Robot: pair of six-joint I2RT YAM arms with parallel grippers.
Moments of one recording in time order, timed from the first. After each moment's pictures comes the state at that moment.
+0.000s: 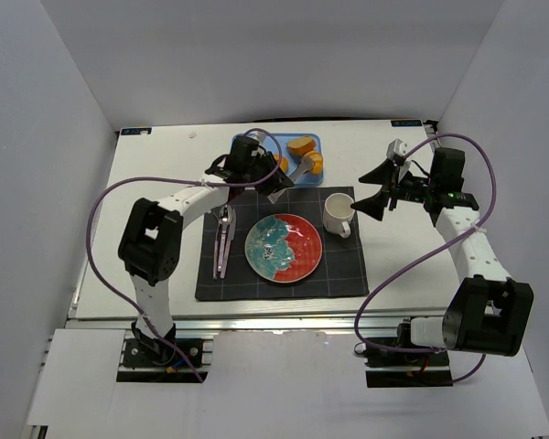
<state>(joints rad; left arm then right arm) -0.50 1.96 1.47 -0.13 0.32 -0.82 -0.06 1.32 1.02 -0.27 -1.27 -0.54</state>
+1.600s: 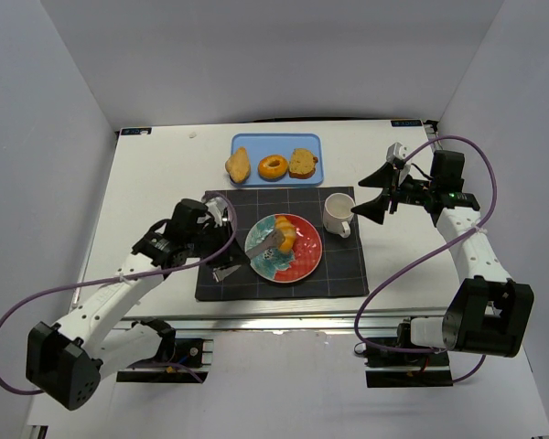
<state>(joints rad) -0.50 1.01 0.79 -0.55 0.41 -0.65 -0.06 1.31 1.02 -0.35 -1.29 -0.61</state>
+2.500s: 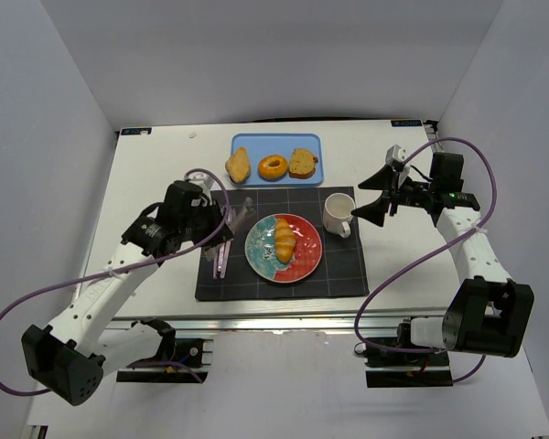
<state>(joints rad) -0.50 1.05 0.99 -0.70 0.12 -0.58 -0.06 1.31 1.02 -0.41 -1.29 -0.65</state>
